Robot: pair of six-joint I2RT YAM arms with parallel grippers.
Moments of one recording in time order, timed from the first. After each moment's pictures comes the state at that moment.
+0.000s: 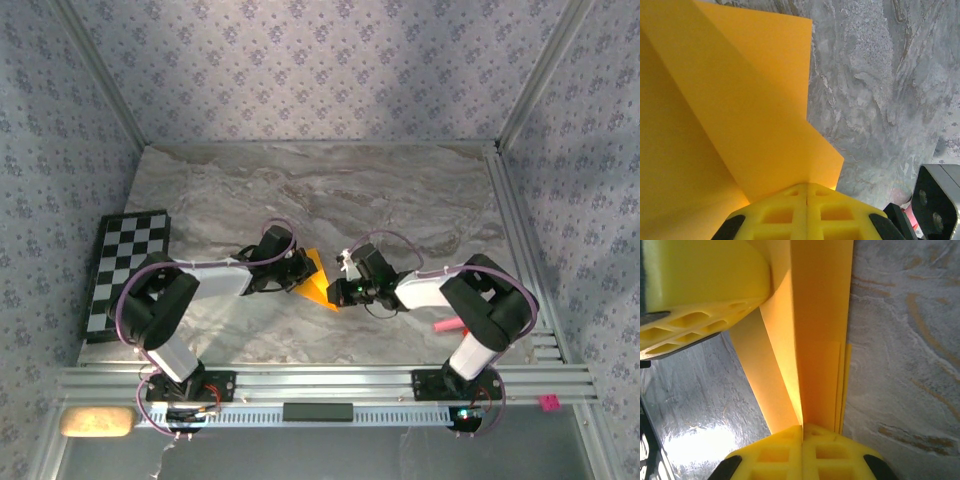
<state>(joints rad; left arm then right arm) -0.69 1.64 0.71 0.14 0.29 -1.20 0.73 1.64 0.57 0.24 -0.44 0.63</state>
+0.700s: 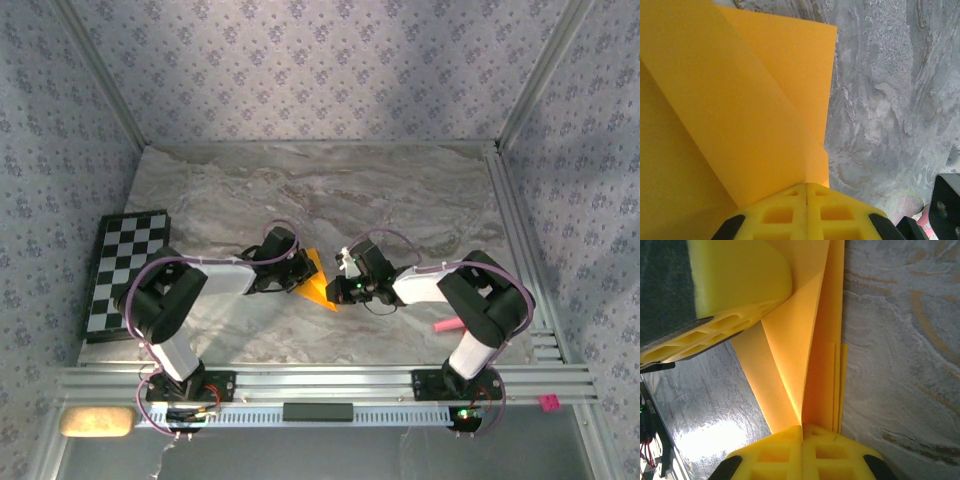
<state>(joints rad) -0.70 1.69 0.73 0.15 0.27 -1.20 0.71 1.67 0.61 0.19 -0.48 0.65</state>
